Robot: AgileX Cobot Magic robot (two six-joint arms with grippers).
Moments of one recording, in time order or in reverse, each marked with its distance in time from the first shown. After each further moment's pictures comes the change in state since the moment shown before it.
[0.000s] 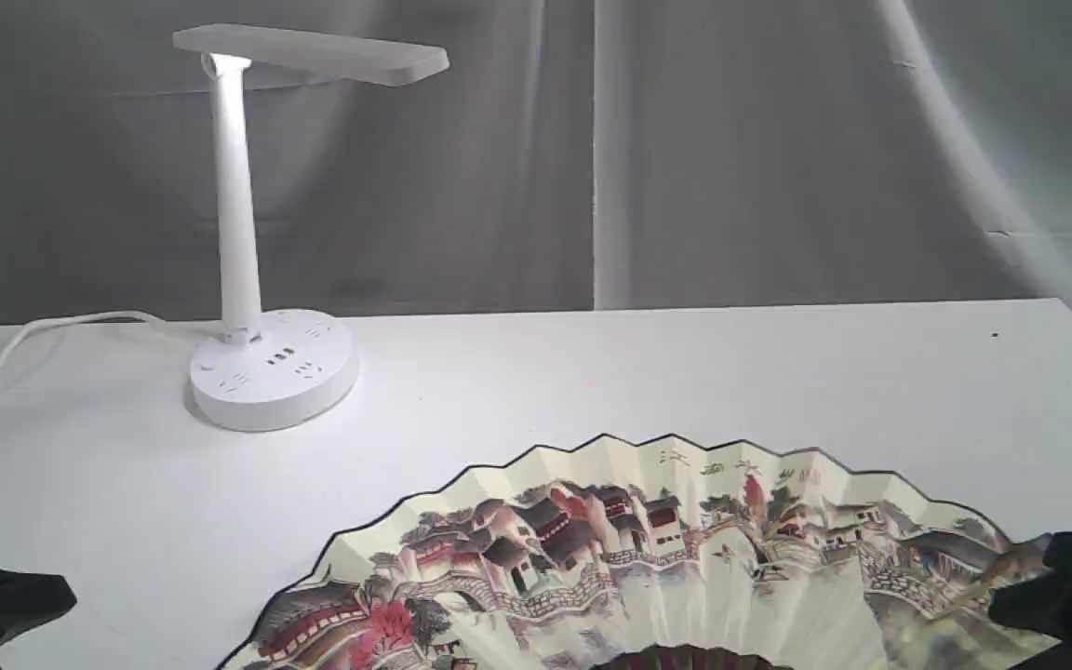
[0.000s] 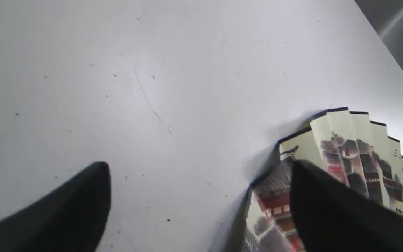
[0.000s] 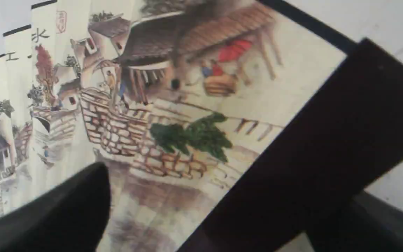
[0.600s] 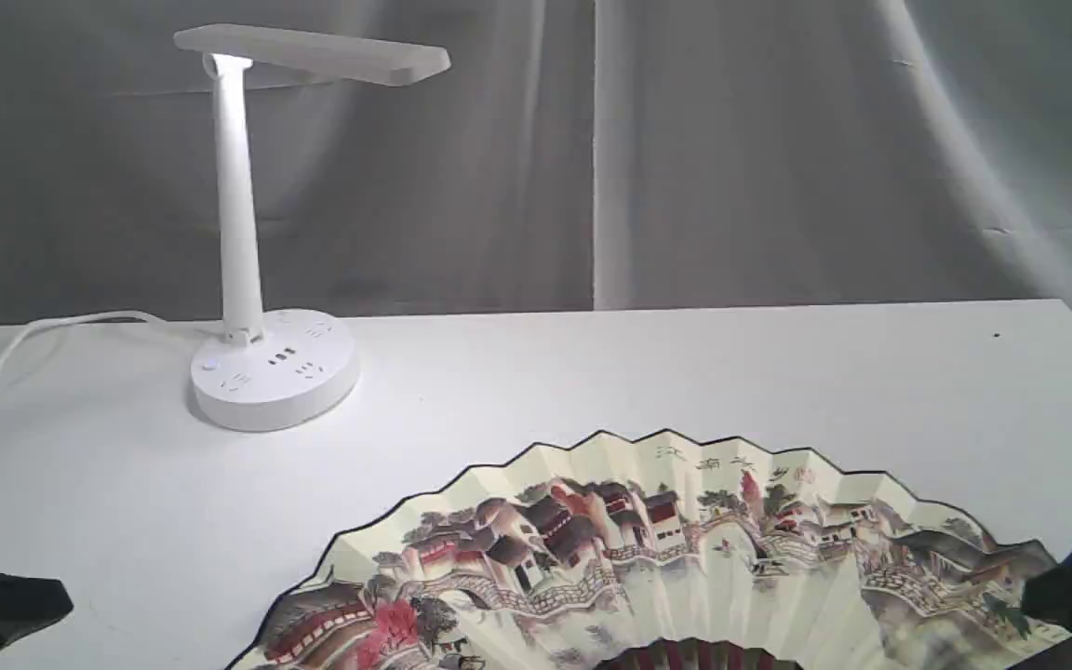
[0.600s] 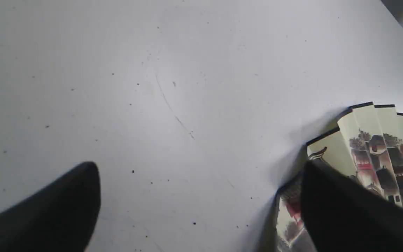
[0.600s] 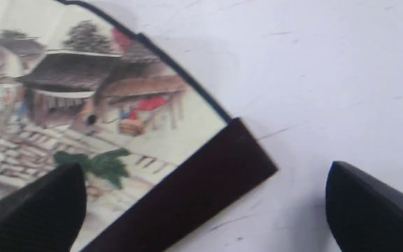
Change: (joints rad) left arm 0.000 0.000 0.000 -0.017 0.032 0.082; right arm 0.000 -0.035 -0.034 0.035 -0.234 -0.258
